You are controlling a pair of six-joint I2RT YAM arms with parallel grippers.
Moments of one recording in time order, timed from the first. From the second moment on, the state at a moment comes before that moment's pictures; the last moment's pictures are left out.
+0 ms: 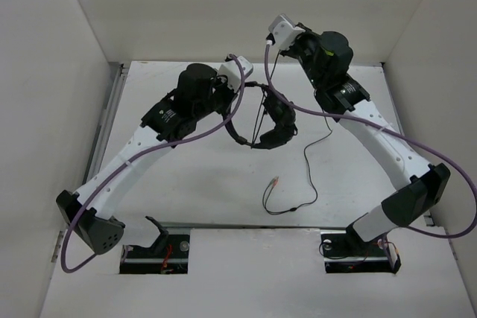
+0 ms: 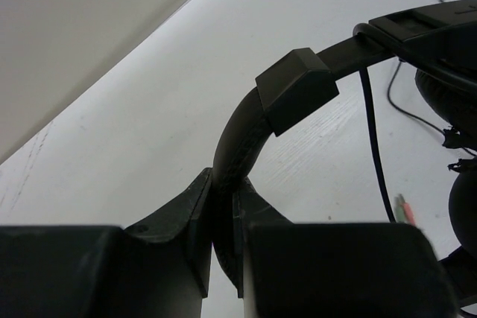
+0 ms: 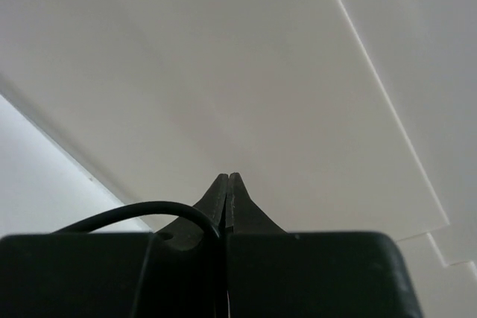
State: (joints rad) left arm -0.69 1.33 1.47 -0.51 -0.03 0.21; right arm 0.54 1.53 1.64 0.00 0.23 -0.98
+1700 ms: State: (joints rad) left arm -0.48 1.49 2.22 -0.63 0.22 0.09; right arm 0.64 1.57 0.95 0.71 -0.98 0.95
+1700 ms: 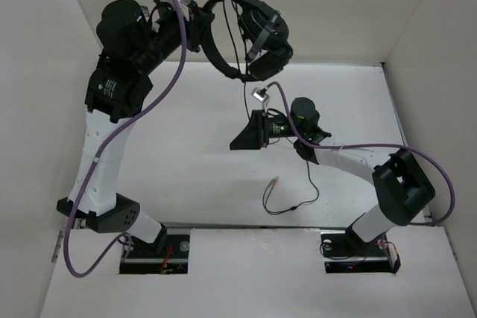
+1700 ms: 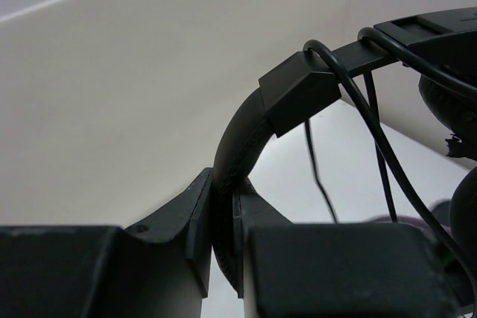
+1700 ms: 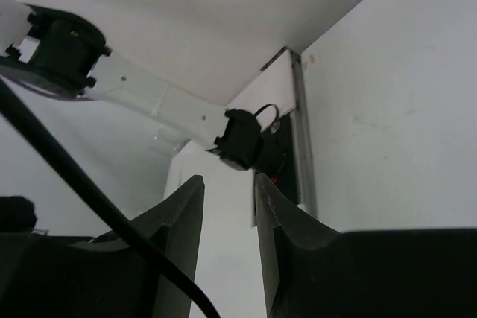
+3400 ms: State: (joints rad) left arm -0.14 1.62 2.24 -0.42 -0.22 -0.14; right arm 0.72 1.45 0.96 0.37 -1.09 0.65
